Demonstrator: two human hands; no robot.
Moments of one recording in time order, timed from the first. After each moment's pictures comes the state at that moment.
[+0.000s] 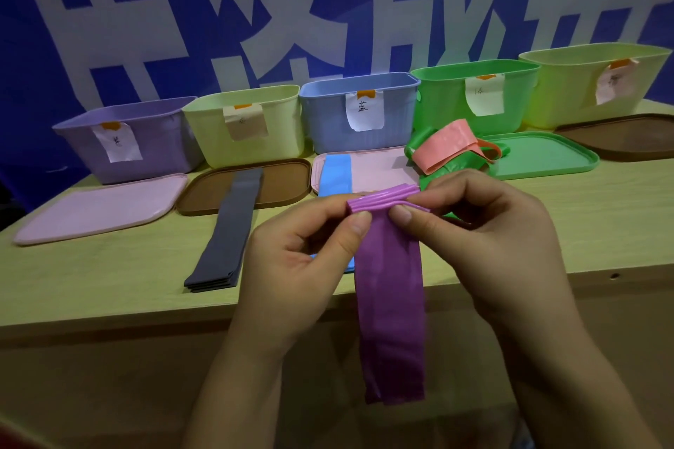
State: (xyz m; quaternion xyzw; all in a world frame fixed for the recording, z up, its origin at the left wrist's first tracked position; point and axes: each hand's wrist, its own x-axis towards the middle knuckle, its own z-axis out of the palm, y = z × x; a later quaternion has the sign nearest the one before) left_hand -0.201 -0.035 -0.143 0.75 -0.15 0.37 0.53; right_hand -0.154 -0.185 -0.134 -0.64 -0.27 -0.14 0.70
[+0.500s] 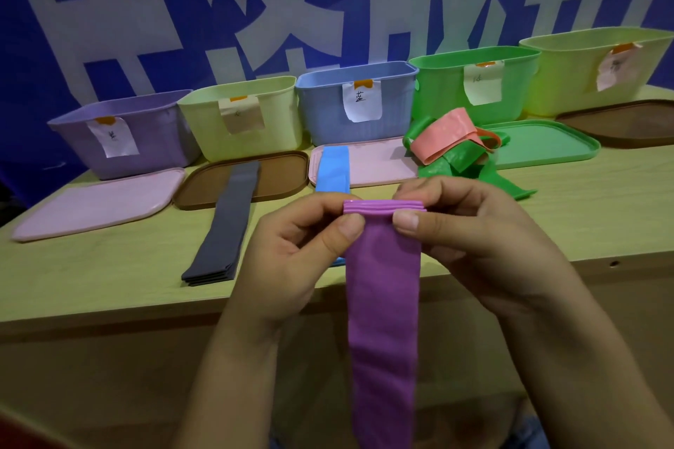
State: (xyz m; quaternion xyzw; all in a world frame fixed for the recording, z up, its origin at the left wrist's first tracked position) left_hand -0.194 -0.024 -0.151 0.70 -0.22 0.22 0.65; right_hand -0.144 -0.191 -0.134 -0.49 -0.31 0.16 0.80
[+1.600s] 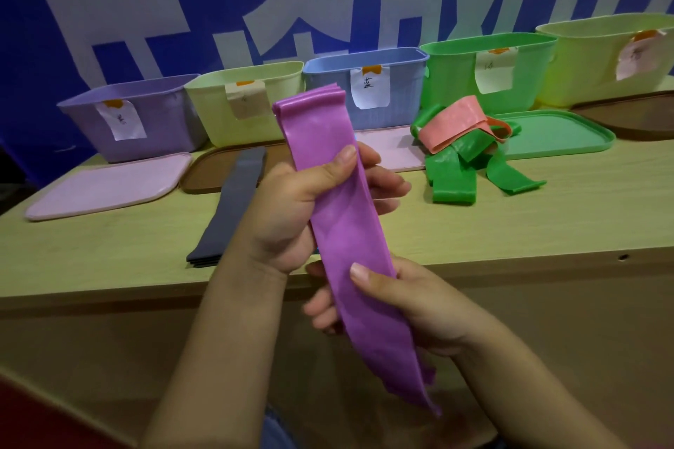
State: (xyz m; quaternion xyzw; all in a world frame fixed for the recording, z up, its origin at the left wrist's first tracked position) left_hand -0.172 -0.028 -0.128 0.58 -0.14 0.06 0.80; right_hand -0.148 -0.161 -0.208 -0.46 -0.34 0.41 0.71
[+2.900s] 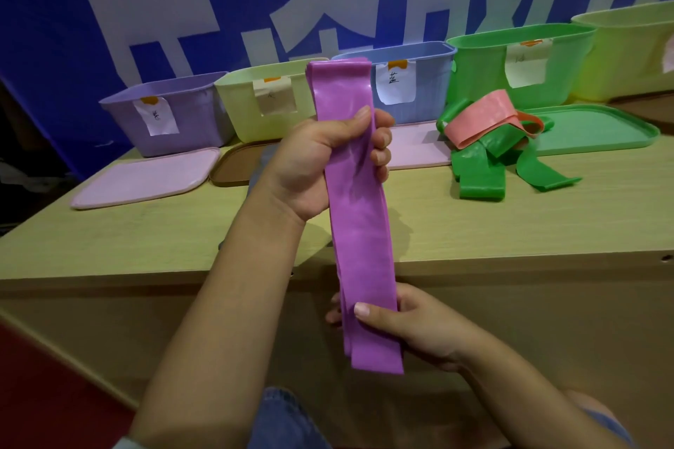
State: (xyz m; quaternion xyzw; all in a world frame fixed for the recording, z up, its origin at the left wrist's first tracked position) left_hand -0.143 -0.004 -0.108 0.56 -0.11 -0.02 0.82; right_hand -0.146 -0.148 -0.253 -0.55 -0.29 0.42 0.66
